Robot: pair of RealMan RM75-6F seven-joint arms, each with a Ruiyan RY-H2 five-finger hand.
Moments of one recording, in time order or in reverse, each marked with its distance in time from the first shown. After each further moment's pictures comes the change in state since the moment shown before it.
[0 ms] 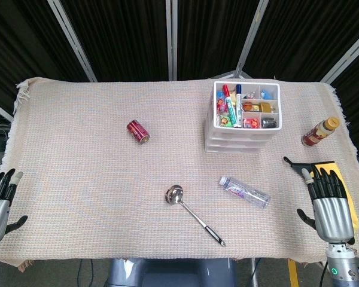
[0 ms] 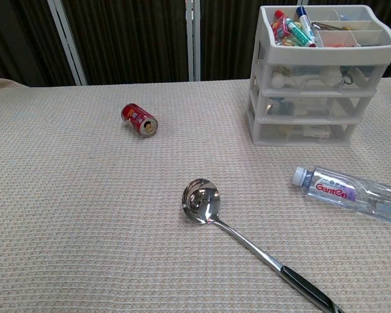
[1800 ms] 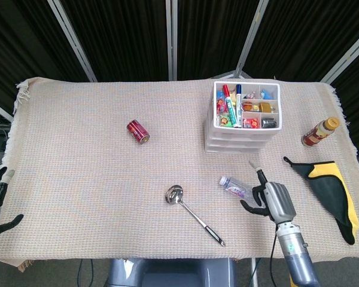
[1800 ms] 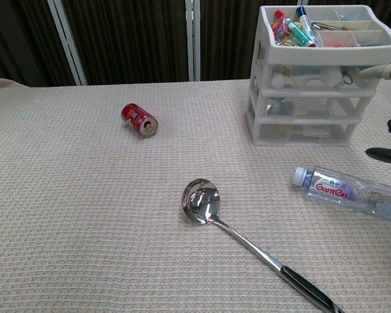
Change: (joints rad) left arm 0.011 0.039 -0.008 -0.008 0.009 0.025 -0.111; right arm 0.181 -0.096 0.111 -0.339 0.332 -0.361 0.247
